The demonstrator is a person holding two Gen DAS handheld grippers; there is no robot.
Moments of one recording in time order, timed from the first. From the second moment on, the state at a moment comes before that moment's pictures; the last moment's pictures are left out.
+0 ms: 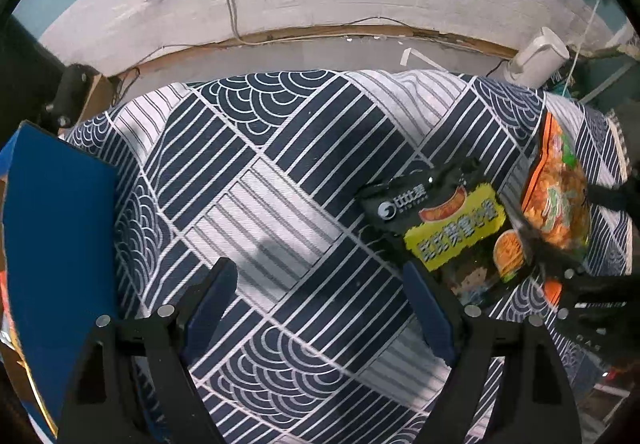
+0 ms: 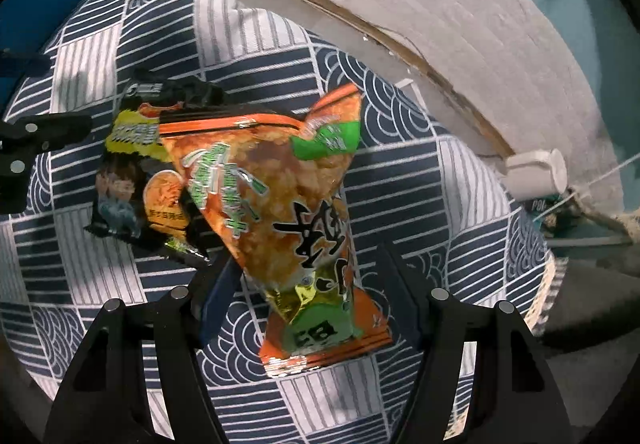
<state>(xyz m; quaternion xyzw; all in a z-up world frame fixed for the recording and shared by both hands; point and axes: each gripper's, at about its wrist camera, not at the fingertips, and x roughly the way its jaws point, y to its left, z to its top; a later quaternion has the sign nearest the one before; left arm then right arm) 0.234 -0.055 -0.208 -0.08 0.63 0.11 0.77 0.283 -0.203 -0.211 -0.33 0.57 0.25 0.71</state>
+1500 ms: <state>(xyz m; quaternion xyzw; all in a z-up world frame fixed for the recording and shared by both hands) 0.268 -0.116 -0.232 -0.14 0.62 0.11 0.76 0.270 -0.292 -0.204 -0.11 0.64 0.18 0.74</state>
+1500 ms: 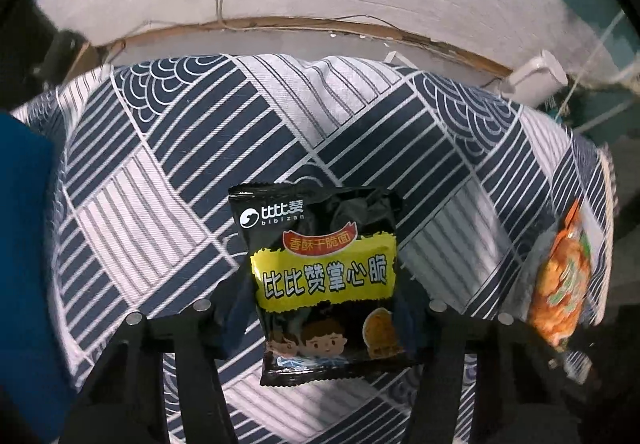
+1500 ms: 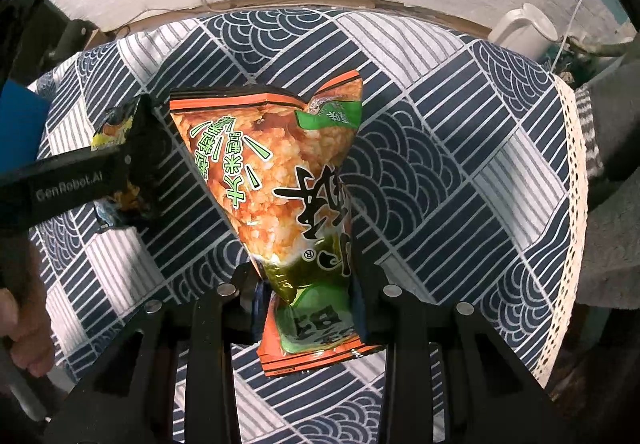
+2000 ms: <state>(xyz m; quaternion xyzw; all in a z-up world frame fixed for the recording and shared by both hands) 0.209 -0.082 -0.196 -0.08 0.60 0.12 0.79 0.229 -0.265 -0.171 -0.12 0.62 0.15 0.76</state>
